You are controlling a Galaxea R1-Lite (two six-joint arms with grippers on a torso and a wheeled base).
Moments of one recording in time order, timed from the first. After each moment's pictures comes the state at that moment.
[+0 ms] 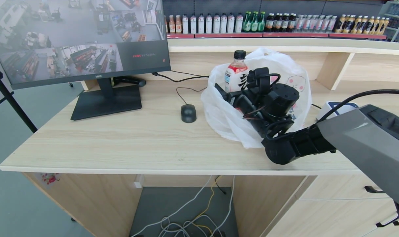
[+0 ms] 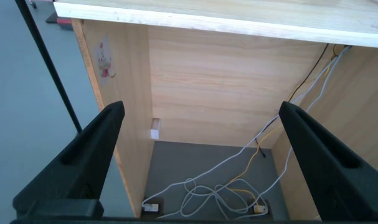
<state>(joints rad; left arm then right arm) 0.00 0.00 0.00 0.00 0.00 0.00 0.47 2.28 -1.44 -1.22 -0.07 -0.07</state>
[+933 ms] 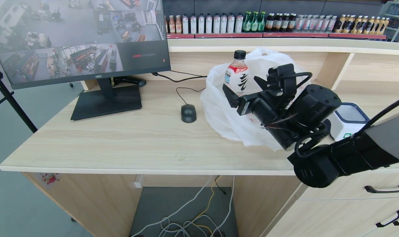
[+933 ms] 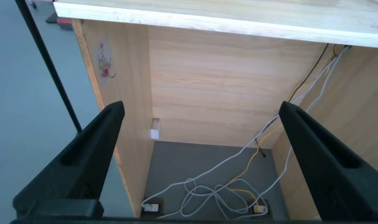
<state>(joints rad) 0.00 0.00 0.00 0.00 0.00 0.00 0.52 2.03 -1.03 -1.38 -0.07 -0.13</state>
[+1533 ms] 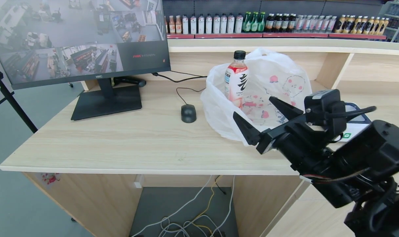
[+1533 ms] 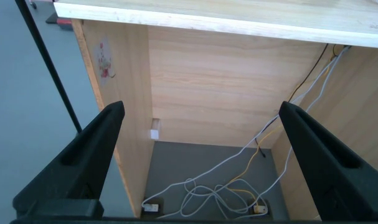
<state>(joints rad) 0.00 0.00 0.00 0.00 0.00 0.00 0.67 1.76 -0.53 -1.57 -0.15 -0.18</state>
